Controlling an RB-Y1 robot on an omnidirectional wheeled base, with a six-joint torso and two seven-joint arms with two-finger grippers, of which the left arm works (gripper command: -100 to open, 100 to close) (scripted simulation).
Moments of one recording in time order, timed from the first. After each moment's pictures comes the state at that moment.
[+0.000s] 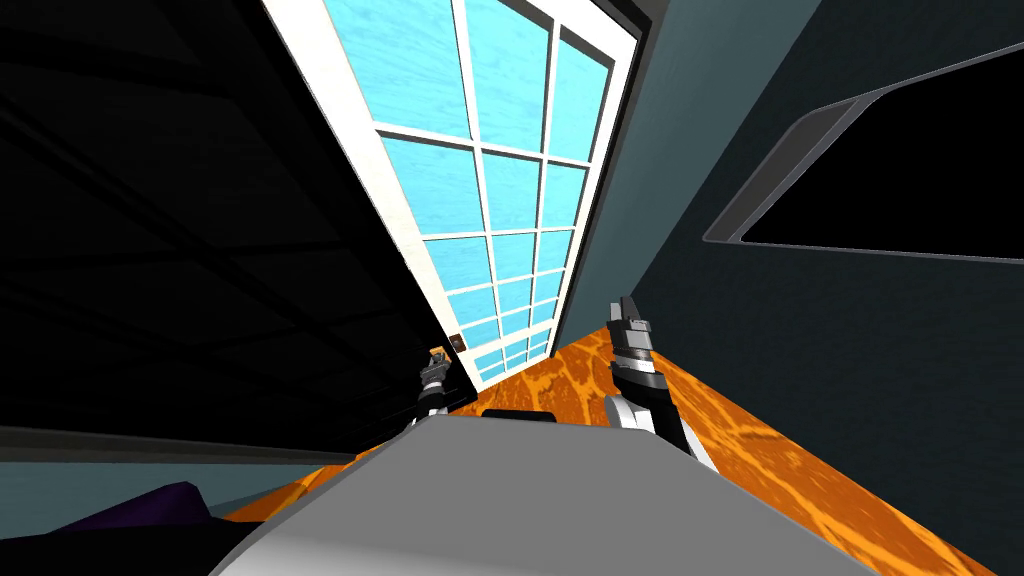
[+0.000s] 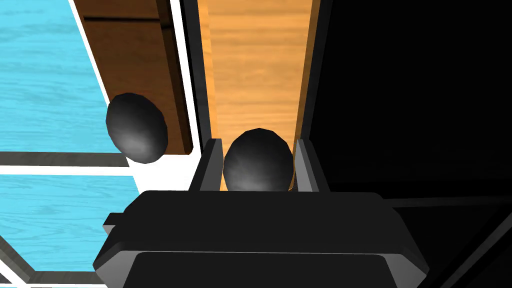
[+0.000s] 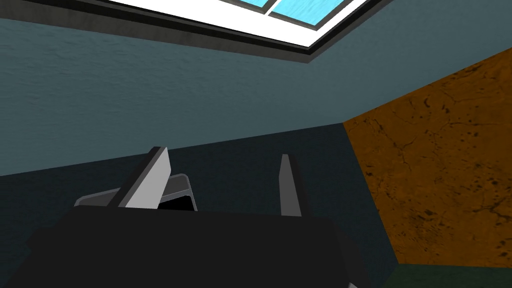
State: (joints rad) arm 0.01 0.05 0.51 -0.71 -0.08 -0.82 -1.43
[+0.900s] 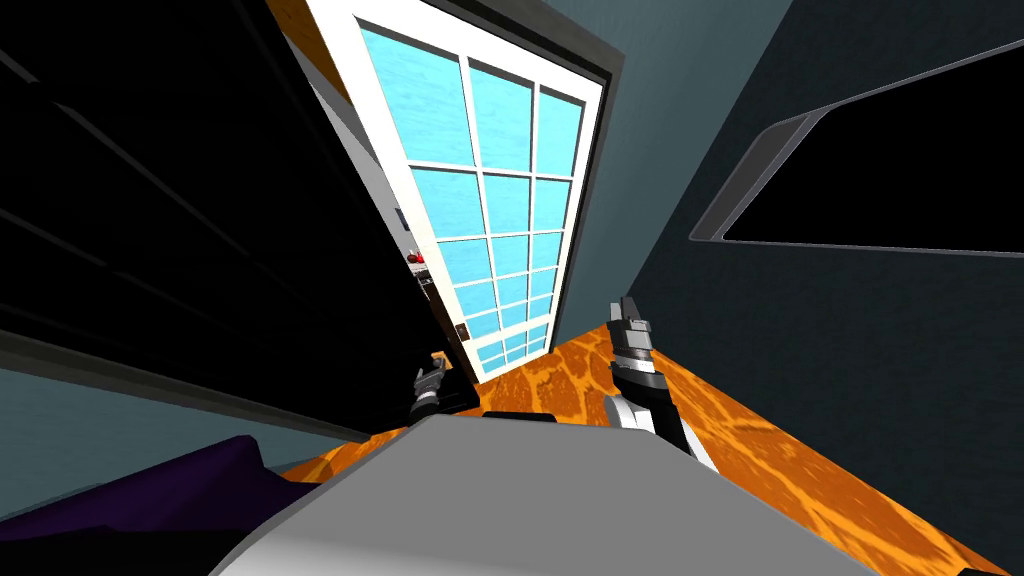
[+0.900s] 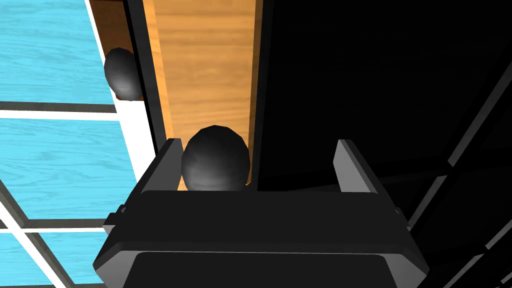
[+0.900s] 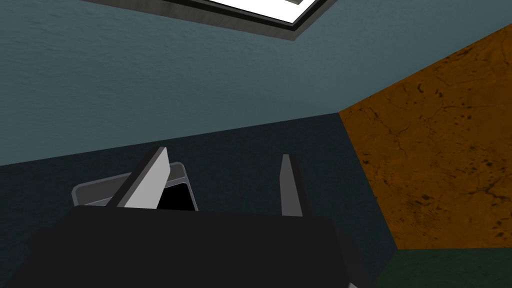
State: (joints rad) arm 0.05 0.07 0.51 -0.69 -0.06 -0.83 -1.36
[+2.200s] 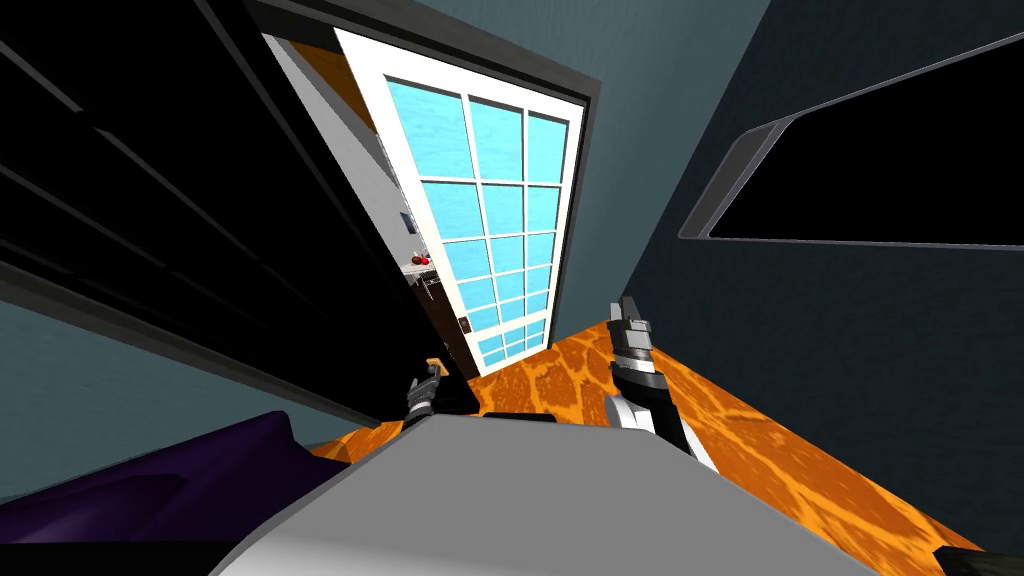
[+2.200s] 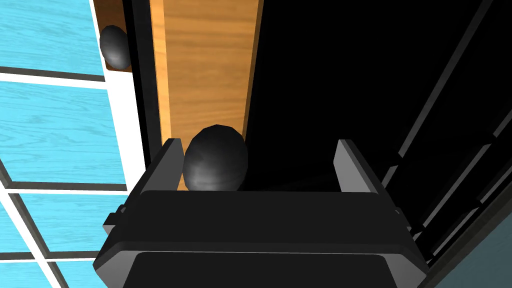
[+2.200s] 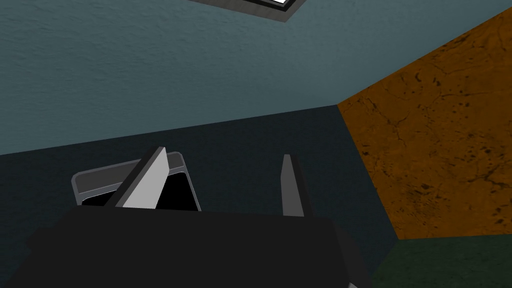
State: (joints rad) arm 0.12 0.07 0.50 -0.71 -0.04 -0.81 -1.26
